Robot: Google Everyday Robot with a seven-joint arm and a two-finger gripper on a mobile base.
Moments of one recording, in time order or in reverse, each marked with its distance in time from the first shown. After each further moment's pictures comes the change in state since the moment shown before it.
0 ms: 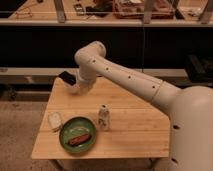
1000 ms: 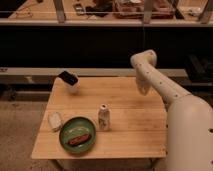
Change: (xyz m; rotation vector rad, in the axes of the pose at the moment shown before) arm -0.062 0.386 0.031 -0.402 -0.133 0.733
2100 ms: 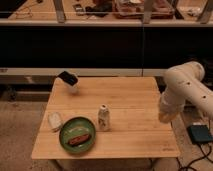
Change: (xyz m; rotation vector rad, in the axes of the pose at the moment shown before) arm -0.228 0.111 -0.115 0.156 -0.086 -0.291
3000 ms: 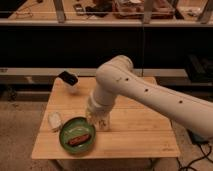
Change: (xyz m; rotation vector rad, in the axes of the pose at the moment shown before) arm -0.088 -0.313 -0.062 0.371 0.018 -0.649
